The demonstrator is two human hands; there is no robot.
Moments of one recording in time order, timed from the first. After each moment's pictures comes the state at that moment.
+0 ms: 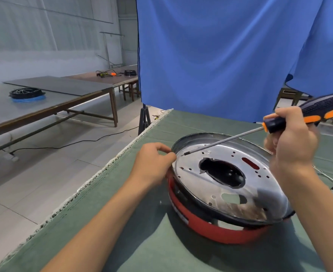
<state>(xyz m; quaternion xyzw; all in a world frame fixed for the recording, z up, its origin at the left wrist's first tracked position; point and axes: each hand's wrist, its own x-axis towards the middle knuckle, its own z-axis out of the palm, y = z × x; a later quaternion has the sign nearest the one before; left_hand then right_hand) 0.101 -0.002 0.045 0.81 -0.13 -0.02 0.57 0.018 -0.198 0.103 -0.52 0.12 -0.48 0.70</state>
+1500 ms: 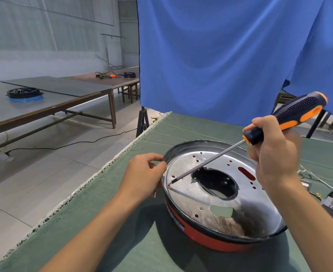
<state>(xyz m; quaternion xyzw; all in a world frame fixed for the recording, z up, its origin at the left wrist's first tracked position) 0.108 0.013 0.016 0.81 -0.19 0.03 0.55 0.020 -0.180 0.099 -0.60 0.08 -0.45 0.66</state>
